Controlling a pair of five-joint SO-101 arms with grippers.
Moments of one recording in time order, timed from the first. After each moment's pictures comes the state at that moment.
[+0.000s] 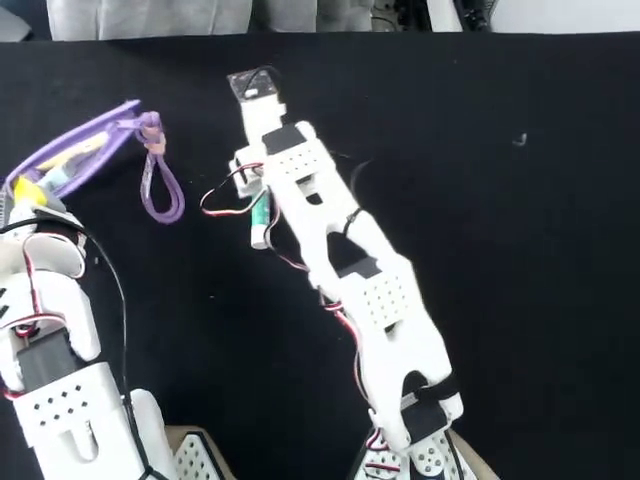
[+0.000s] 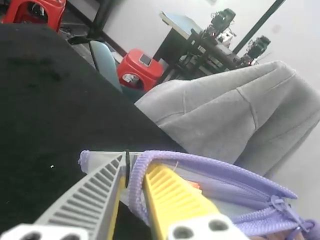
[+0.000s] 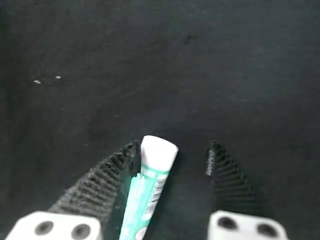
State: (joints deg) left arm -31.0 -72.8 61.9 25.1 29.7; right arm -27.1 50.7 -39.7 66.4 -6.5
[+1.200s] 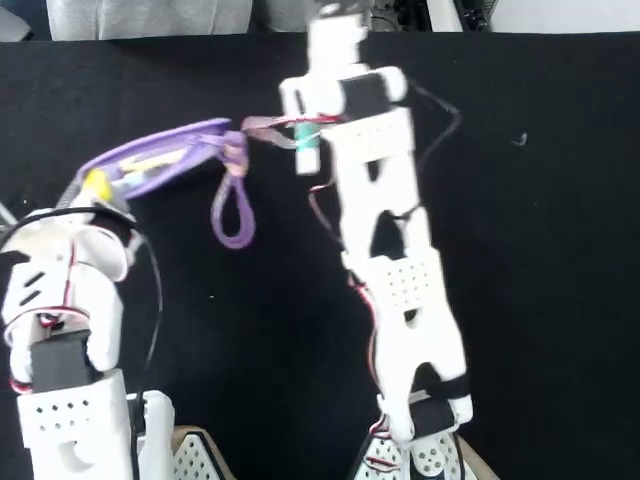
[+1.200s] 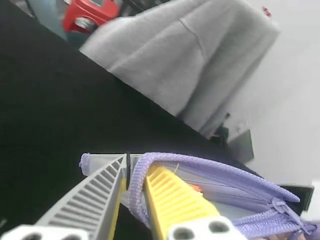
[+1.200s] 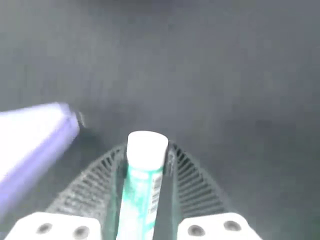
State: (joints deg) left arm -14.8 -72.8 51.6 42.7 29.7; right arm -16.2 54.8 -90.9 96.5 -6.5
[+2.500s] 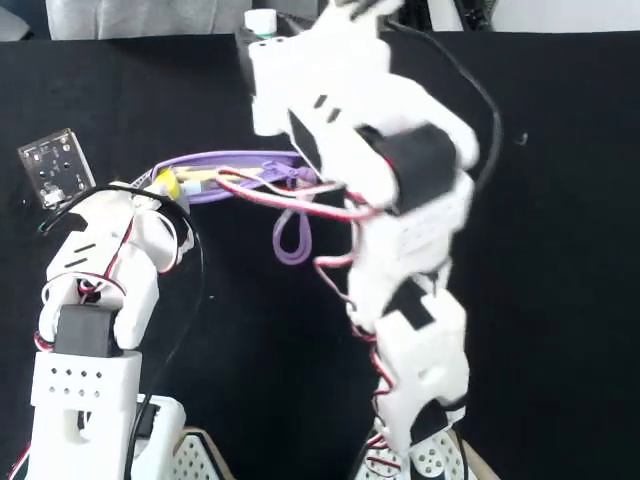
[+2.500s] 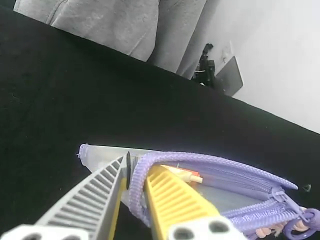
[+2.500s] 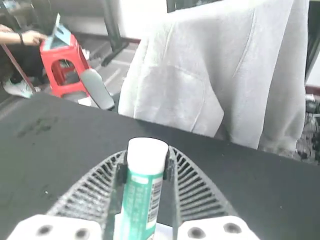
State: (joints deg) left arm -0.2 -61.8 47.3 46.9 23.8; right arm -26.6 25.2 -93.8 95.9 -6.5
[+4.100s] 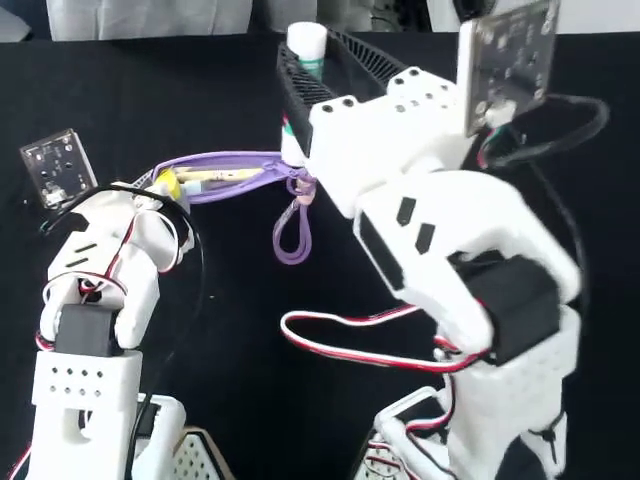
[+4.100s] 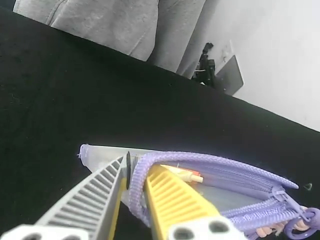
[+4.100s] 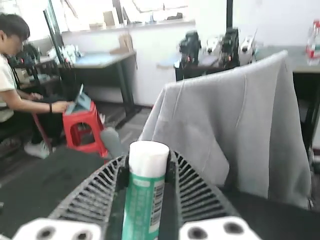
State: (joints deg) left arm -0.1 -61.8 47.3 47.0 23.3; right arm -27.1 -33.1 -13.9 59.3 -6.5
